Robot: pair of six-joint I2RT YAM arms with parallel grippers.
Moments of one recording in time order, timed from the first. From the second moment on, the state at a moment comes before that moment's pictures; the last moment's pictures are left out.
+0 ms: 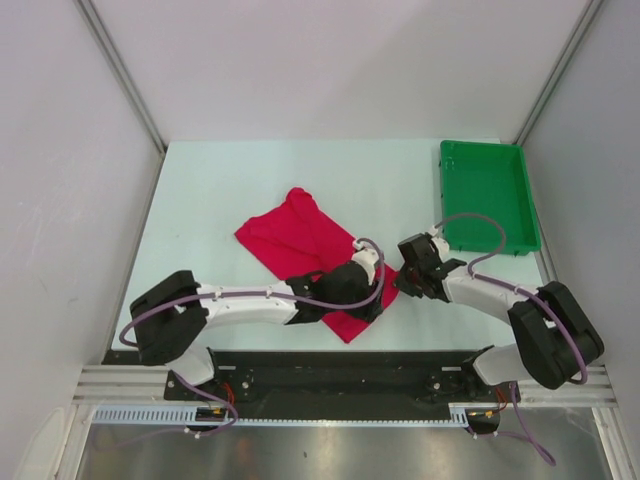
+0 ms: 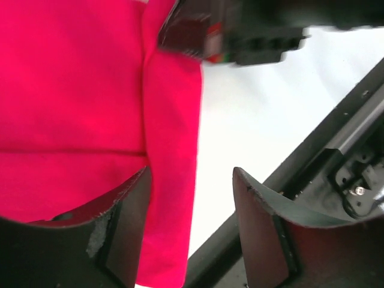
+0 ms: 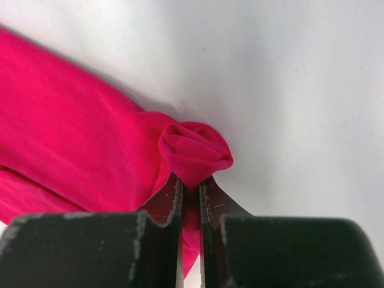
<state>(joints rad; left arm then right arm) -1.13 1.59 0.89 0.00 -0.08 -0.58 0.54 1.38 0.62 -0.23 0.17 1.01</state>
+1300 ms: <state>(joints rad) -1.42 1.94 1.19 -0.29 -0.74 -0.28 0.54 1.43 0.68 -0.29 0.16 0.98</state>
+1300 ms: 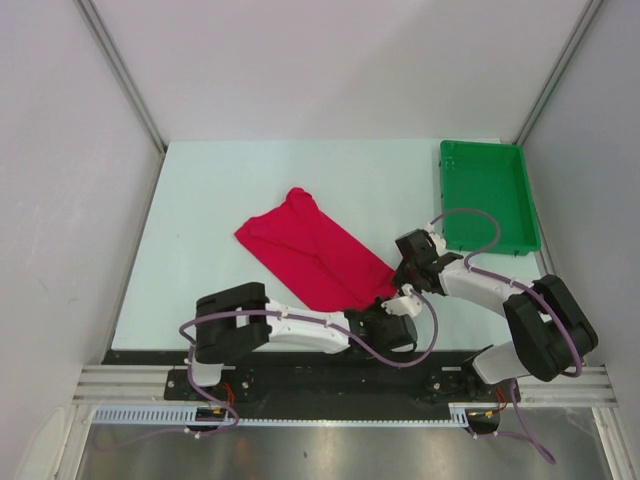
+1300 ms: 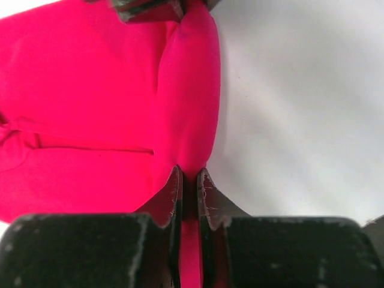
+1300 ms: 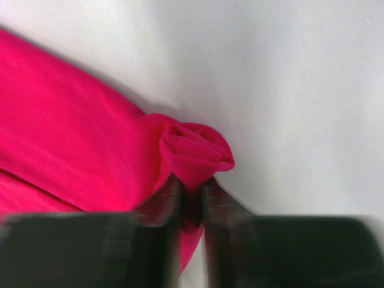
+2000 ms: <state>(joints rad) -1.04 1.67 0.82 0.08 0.05 -0.63 0.57 1.19 0.58 -0.27 0.21 0.97</state>
